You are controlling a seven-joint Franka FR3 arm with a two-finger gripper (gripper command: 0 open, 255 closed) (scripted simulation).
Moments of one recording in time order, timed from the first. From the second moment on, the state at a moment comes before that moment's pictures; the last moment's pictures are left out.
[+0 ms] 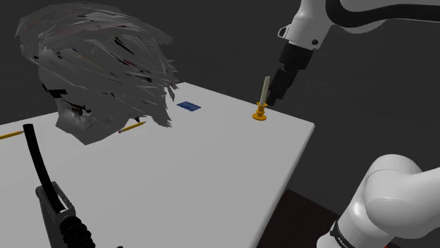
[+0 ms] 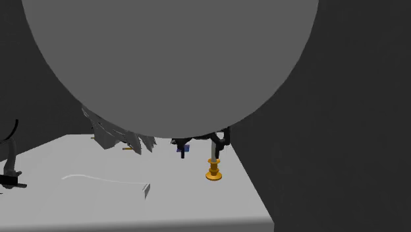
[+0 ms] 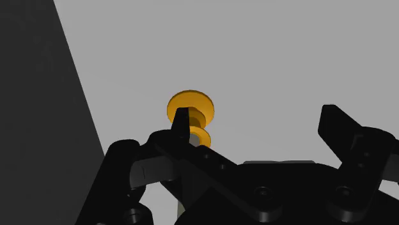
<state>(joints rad) -0.02 -0.79 0.05 -2.33 0.10 1.70 -0.12</state>
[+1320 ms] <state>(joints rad) -0.01 -0.81 -0.11 -2.51 0.20 2.07 -0.27</state>
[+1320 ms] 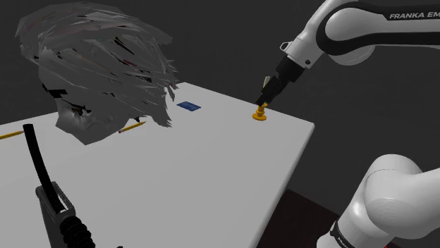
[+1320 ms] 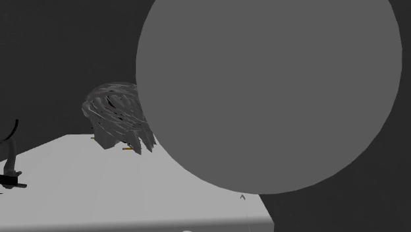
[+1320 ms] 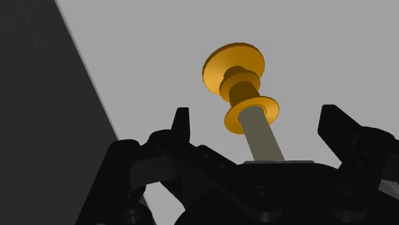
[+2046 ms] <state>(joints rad) -0.01 -0.81 -0.11 -2.51 0.20 2.07 -0.27</state>
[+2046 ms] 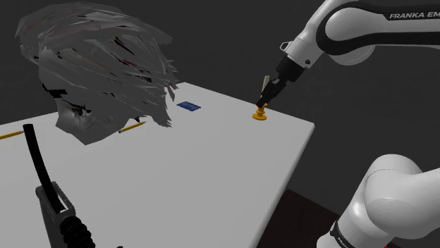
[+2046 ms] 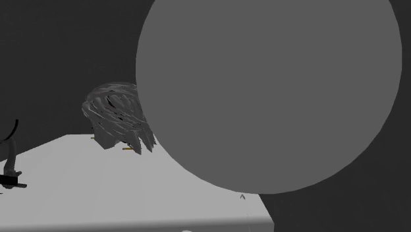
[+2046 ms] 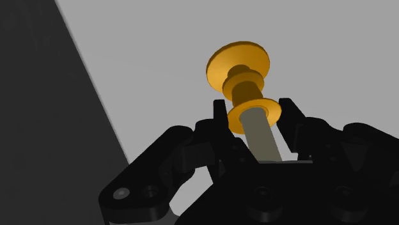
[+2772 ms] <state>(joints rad) -0.01 -0.78 -0.11 -2.37 0.19 1.95 -0.25</state>
